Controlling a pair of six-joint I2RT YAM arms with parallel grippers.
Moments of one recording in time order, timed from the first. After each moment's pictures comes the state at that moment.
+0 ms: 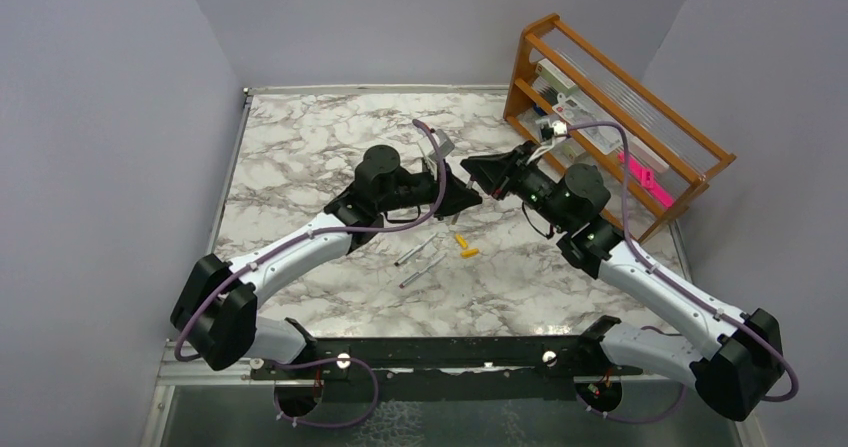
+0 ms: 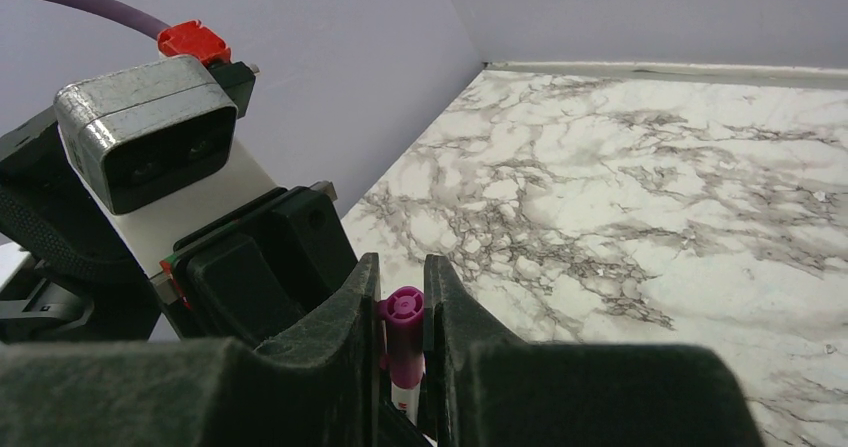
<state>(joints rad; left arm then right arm) -0.71 1.35 0.92 0.38 0.59 -0.37 0.65 1.05 0.77 0.38 -0.17 0.50</state>
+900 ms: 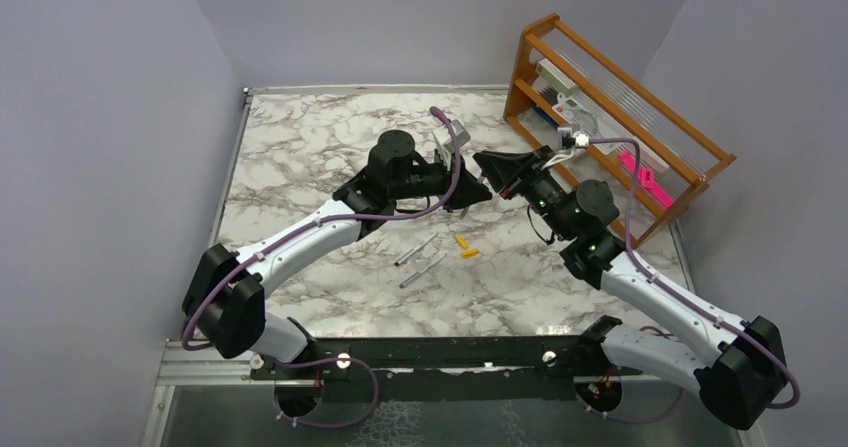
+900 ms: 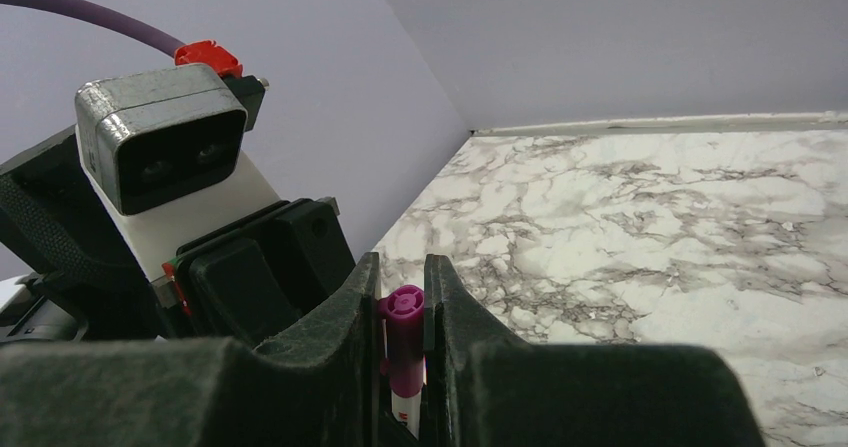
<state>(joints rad) -0.73 1.43 1.09 0.22 0.61 -0.33 0.64 1.01 0.66 0.55 -0.05 0.56</state>
